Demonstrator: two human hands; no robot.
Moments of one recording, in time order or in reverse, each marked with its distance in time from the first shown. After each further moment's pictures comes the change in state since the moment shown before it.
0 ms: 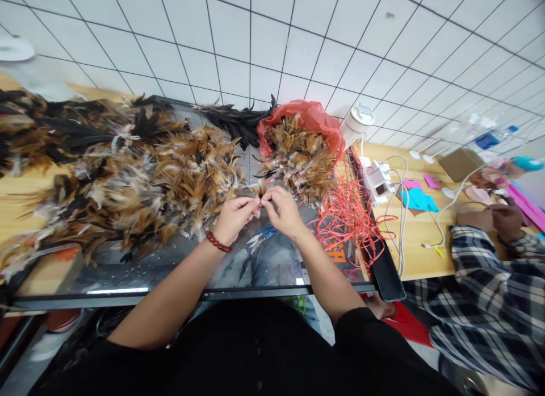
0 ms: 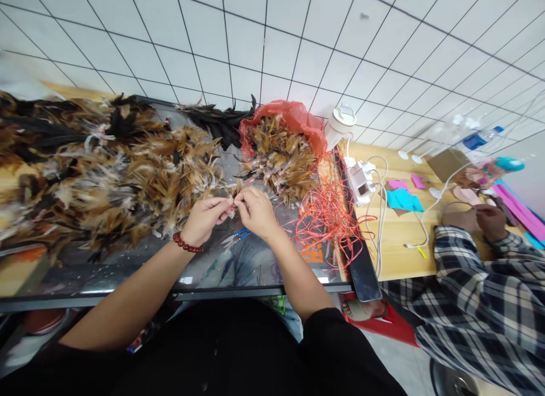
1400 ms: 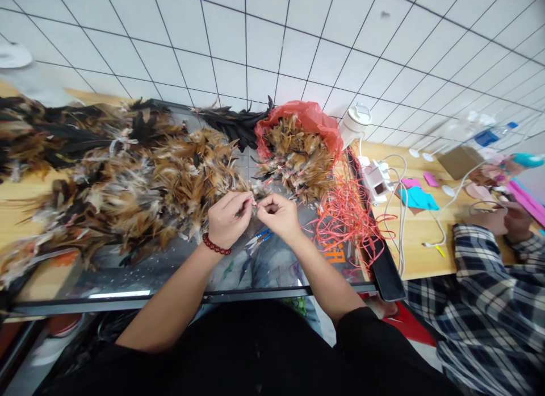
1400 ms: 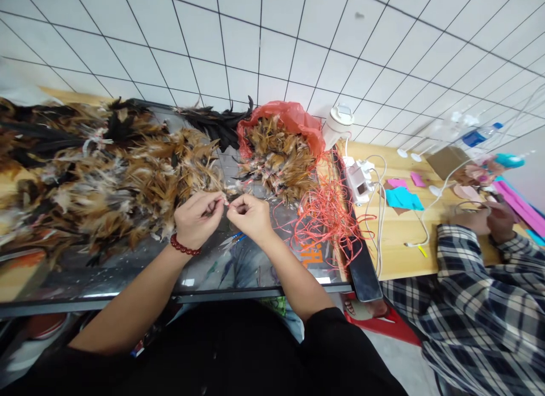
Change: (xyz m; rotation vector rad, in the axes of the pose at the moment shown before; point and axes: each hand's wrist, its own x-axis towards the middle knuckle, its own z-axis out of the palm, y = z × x) left_hand 0.001 -0.008 -0.016 0.716 0.224 1.041; right_hand -0.004 -0.018 0.018 0.341 0.197 0.393
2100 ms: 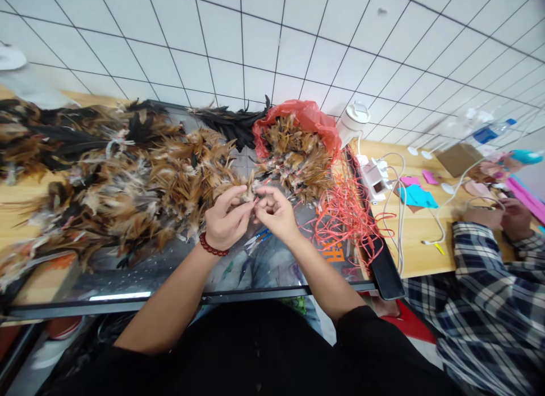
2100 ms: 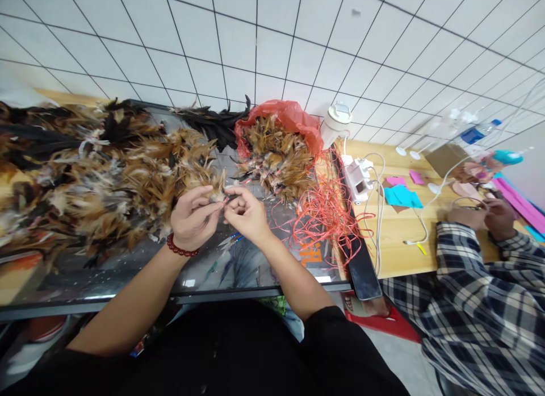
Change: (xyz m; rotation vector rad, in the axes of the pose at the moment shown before) left_hand -0.007 -0.009 -0.007 -0.186 -0.096 -0.232; right_hand 0.000 -0.009 -0.001 0.451 -0.183 0.086
